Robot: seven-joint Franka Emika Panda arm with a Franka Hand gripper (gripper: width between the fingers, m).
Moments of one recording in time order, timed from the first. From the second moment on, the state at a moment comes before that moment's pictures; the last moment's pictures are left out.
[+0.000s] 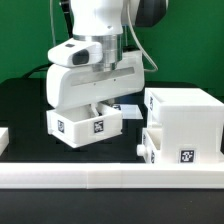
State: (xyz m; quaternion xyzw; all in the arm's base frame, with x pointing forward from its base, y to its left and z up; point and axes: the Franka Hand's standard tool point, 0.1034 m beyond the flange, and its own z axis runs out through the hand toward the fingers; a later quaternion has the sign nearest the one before) arm 0.494 -0.027 0.041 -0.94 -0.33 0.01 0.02
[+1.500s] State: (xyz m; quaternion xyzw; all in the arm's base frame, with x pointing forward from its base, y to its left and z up) arm 0.527 -0.034 0.059 -0.74 -0.67 0.01 -0.01
